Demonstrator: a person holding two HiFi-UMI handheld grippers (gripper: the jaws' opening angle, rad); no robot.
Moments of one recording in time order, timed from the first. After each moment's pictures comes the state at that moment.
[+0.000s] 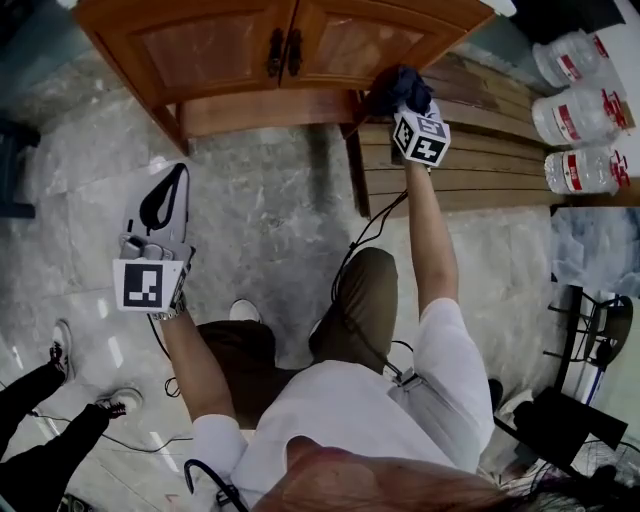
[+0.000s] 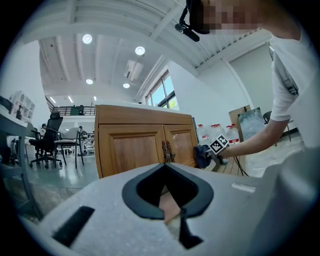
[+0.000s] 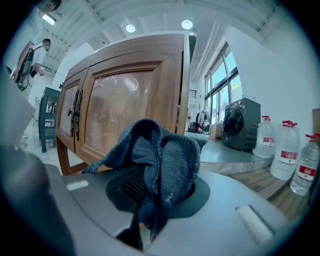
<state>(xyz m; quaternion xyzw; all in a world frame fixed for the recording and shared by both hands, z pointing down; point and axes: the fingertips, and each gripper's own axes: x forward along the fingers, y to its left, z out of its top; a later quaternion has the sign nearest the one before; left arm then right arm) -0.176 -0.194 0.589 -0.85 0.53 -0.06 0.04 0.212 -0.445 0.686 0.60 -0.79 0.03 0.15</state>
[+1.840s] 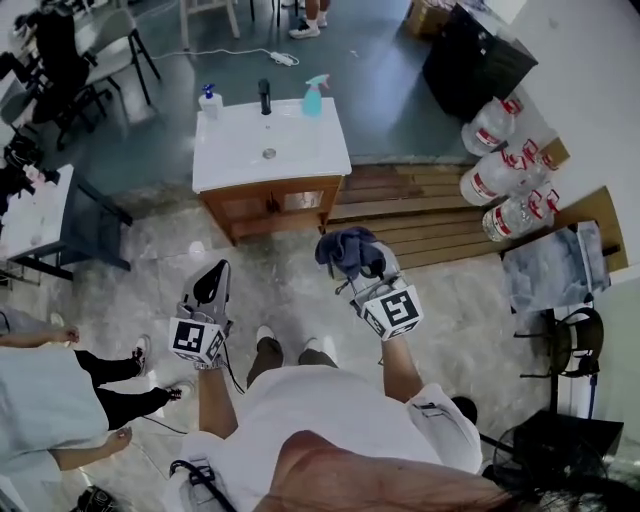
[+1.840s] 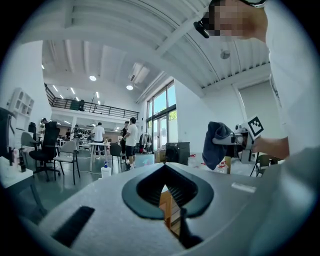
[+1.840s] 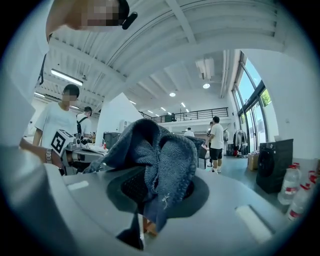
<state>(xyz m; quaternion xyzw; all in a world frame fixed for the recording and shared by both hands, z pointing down) -0.082 -0.011 -0.015 -0.86 0.51 -0.02 -0.02 0.142 -0.050 -0.054 0.40 -0.91 -0.01 0.02</state>
